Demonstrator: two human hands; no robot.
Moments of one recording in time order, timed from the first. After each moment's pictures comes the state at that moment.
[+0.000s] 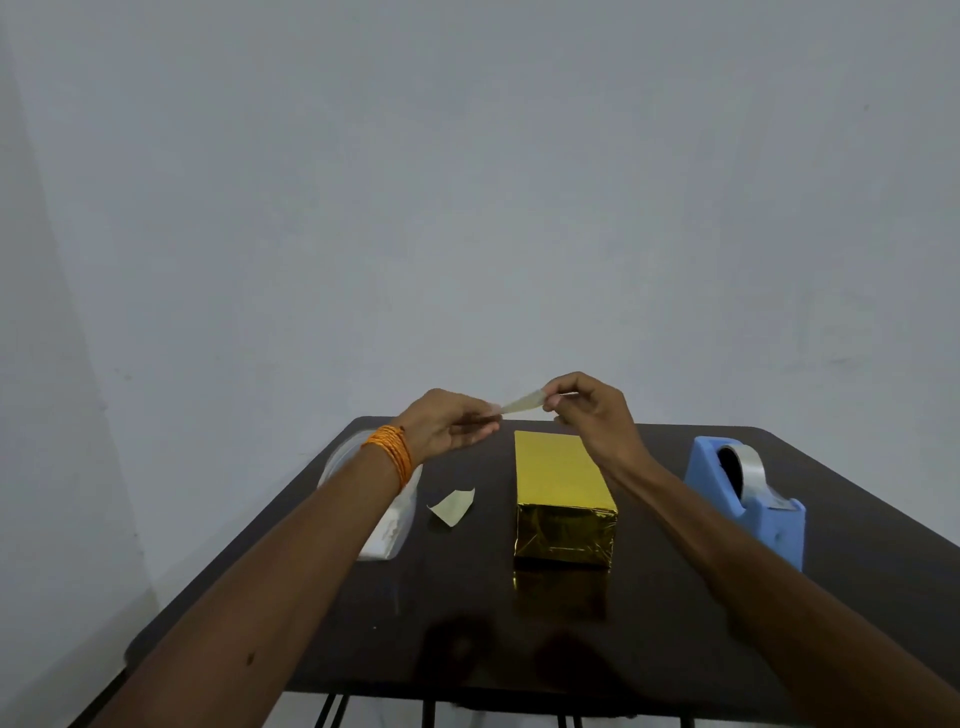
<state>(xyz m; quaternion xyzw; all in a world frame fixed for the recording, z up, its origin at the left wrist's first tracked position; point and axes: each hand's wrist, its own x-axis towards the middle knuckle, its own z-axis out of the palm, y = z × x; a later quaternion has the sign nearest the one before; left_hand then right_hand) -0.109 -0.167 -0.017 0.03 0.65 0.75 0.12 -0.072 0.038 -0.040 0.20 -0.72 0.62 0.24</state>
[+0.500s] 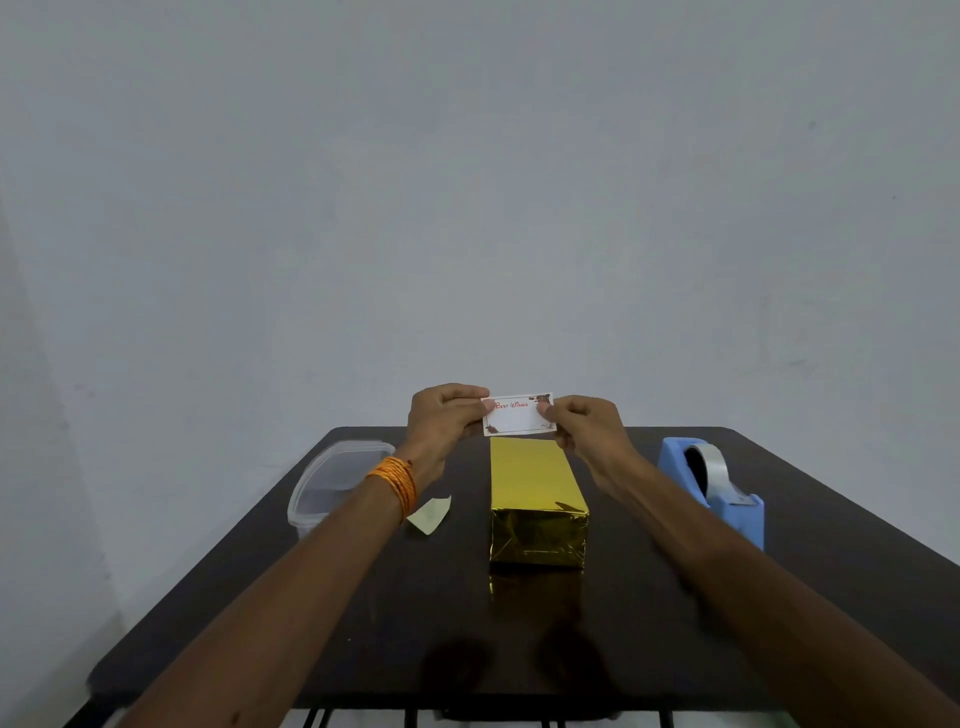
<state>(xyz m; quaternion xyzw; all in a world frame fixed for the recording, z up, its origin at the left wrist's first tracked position) -0.102 -0.134 -0.033 0.13 0.68 0.72 -0.09 -0.076 0.061 -0.043 0.05 -0.70 0.69 0.17</state>
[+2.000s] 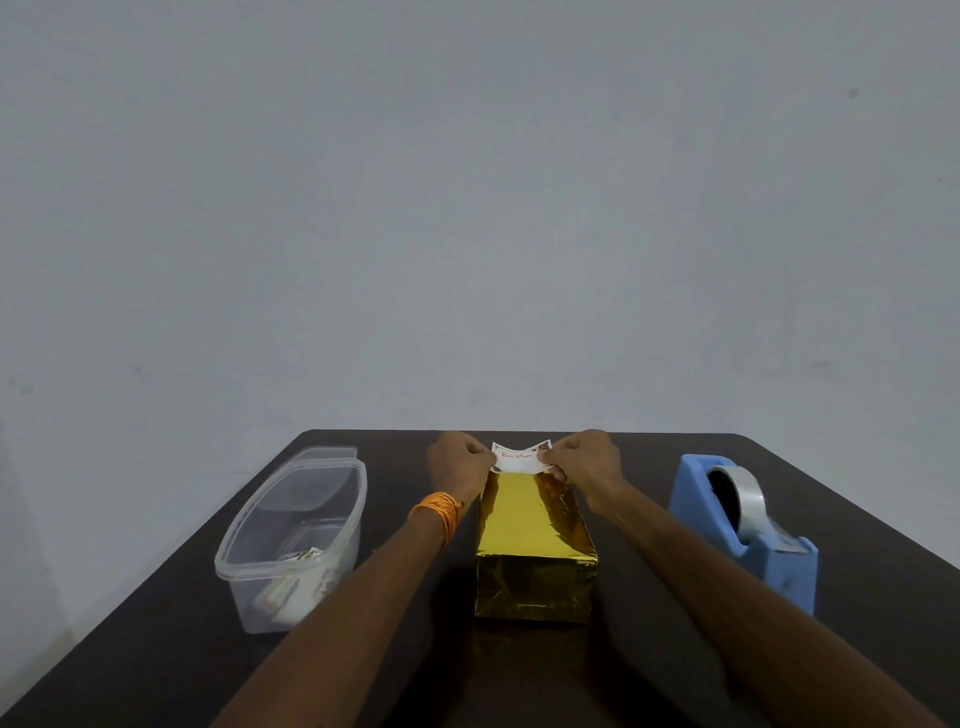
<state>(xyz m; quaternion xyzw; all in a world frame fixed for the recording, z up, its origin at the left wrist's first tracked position) -0.191 -0.085 -0.098 0.02 0.85 0.49 -0.18 -0.178 0.088 -0.094 -0.10 -0.82 0.54 0.17</state>
